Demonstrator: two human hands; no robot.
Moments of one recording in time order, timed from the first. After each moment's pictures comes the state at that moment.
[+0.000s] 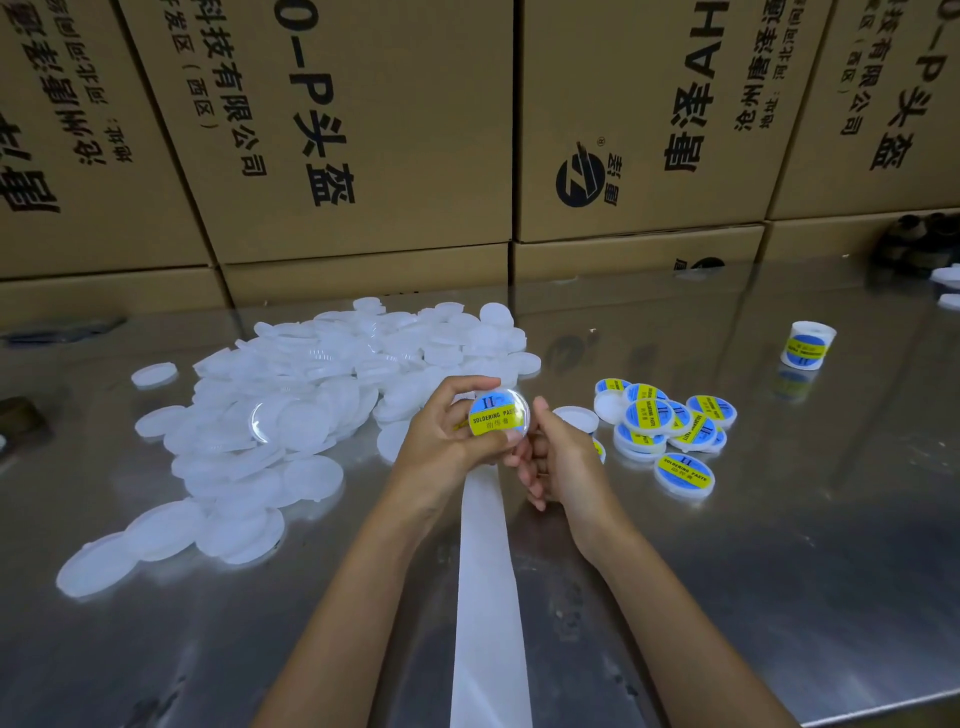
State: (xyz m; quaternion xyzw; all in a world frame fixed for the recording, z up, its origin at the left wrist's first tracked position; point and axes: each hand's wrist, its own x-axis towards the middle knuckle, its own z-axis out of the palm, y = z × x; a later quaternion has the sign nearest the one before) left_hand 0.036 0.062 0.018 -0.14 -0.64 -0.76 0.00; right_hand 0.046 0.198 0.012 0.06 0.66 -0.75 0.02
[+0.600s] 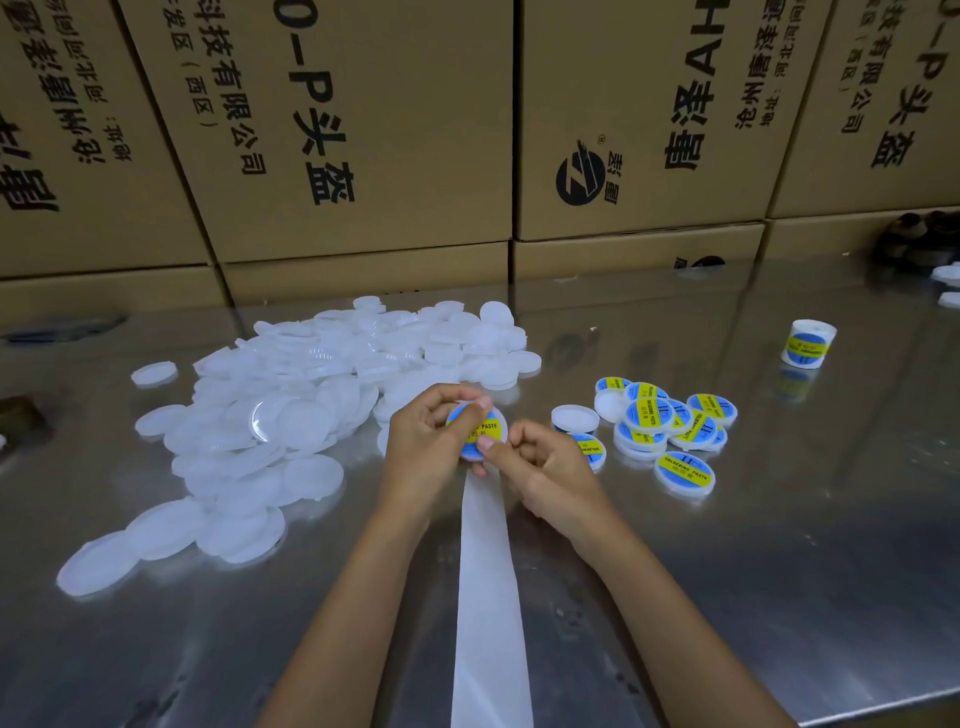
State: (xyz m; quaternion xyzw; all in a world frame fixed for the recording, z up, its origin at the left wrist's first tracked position) left_hand 0.033 0.061 0.020 -0.04 -0.68 -0.72 0.10; right_hand 0.058 0.193 0.002 -0.10 0.74 -0.66 -0.07
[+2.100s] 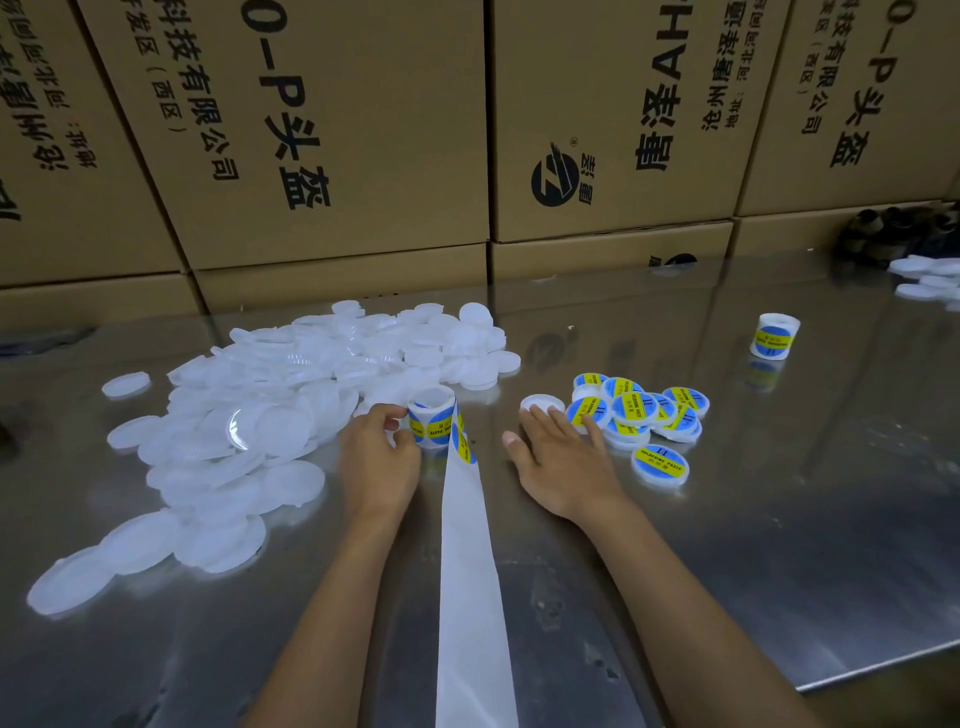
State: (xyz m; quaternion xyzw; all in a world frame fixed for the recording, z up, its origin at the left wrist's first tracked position) left_hand 0.009 0.038 -0.010 0.08 -0.87 -0.45 0.21; right_hand 0.013 0.235 -0.030 -0.02 0.98 -0.17 -0.07
